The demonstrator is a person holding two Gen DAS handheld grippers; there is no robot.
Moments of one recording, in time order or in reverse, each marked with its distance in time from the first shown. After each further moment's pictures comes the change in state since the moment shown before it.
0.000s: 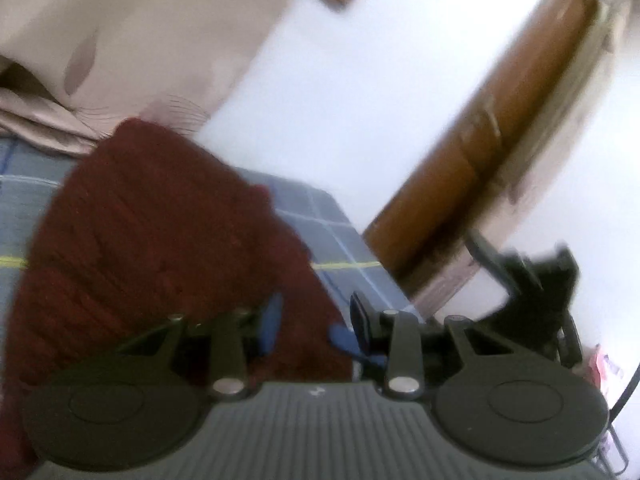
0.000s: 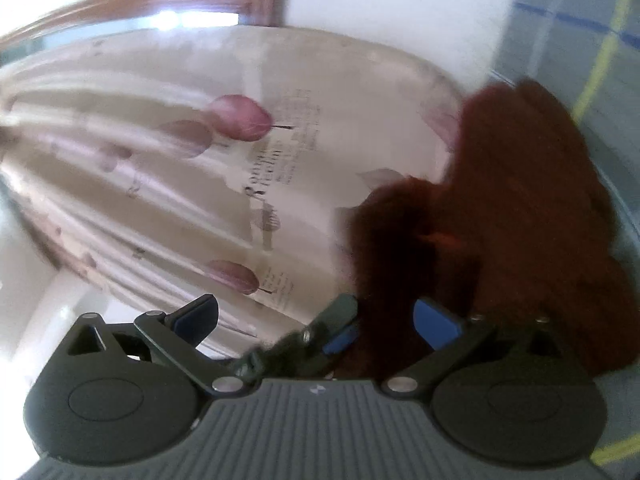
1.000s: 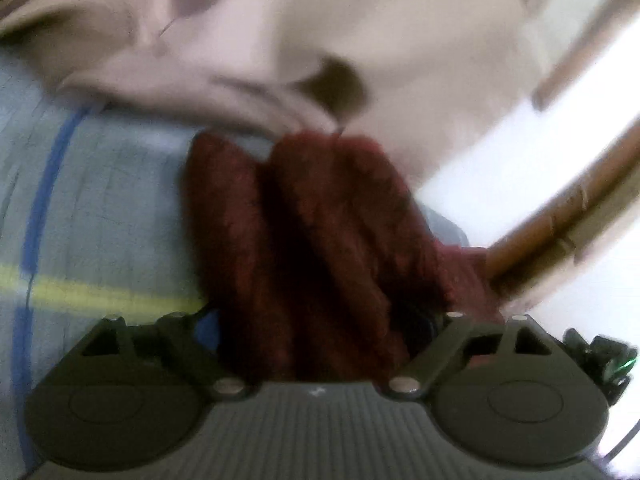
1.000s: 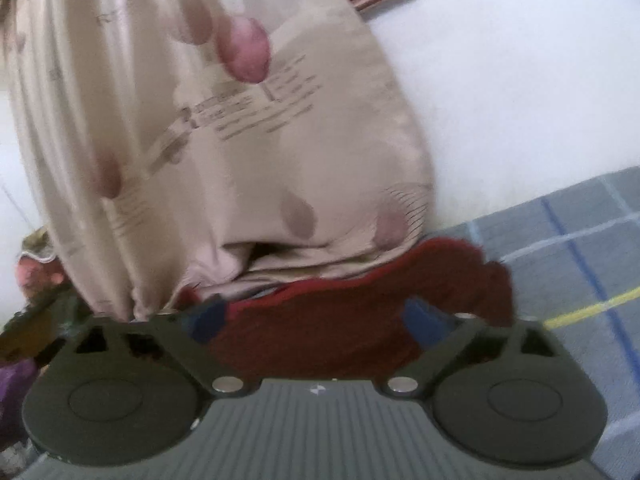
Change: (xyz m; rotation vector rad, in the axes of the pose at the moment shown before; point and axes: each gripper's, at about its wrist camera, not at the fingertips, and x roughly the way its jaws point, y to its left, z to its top) left arm -0.098 0.265 0.040 -0.200 0.039 0.145; right arm 0.056 0.040 0.005 -0.774 0.005 -0.419
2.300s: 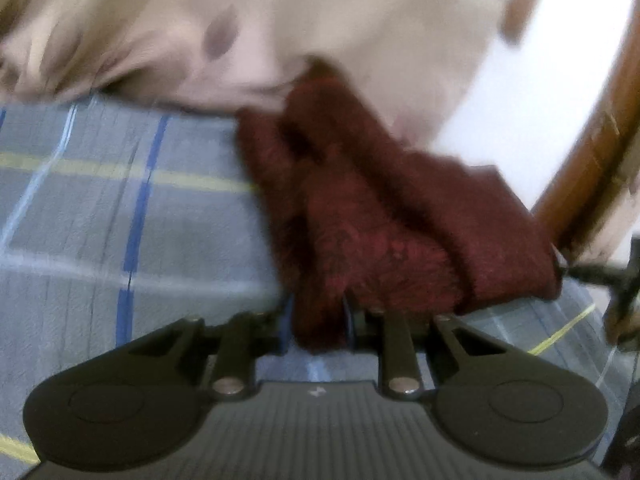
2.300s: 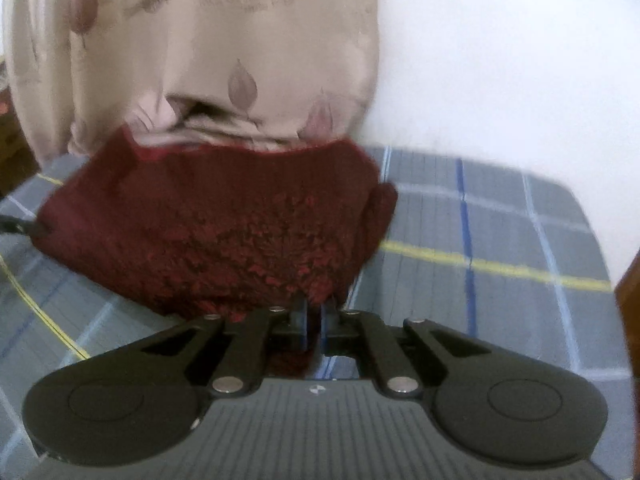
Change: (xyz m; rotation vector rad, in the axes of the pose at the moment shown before) left arm -0.095 -0.063 -0.128 0.126 -0.078 0.278; right arm -0.041 -0.019 -0.001 -0.309 0.378 -0.284
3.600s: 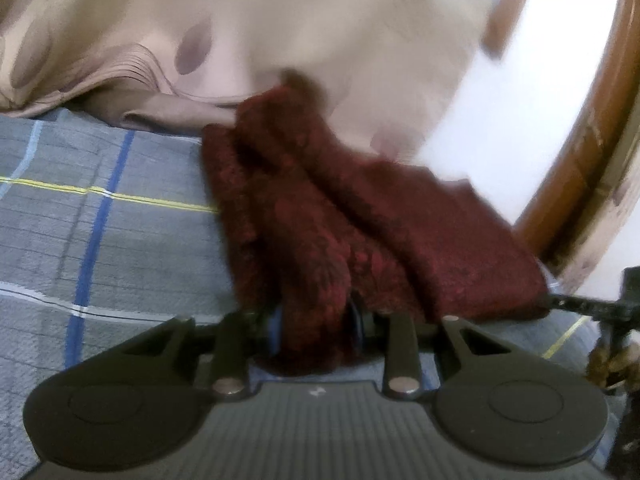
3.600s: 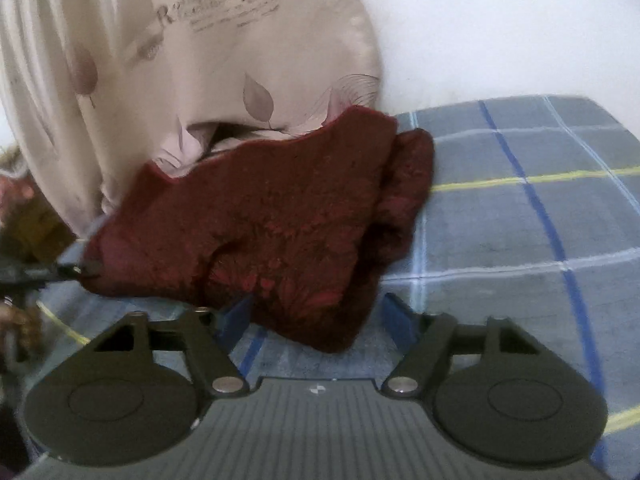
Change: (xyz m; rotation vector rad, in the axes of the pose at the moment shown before) left arm 0.015 -0.018 0.009 0.037 -0.077 -0.051; right arm 0.000 0.019 -0.043 0.237 -0.104 0.169
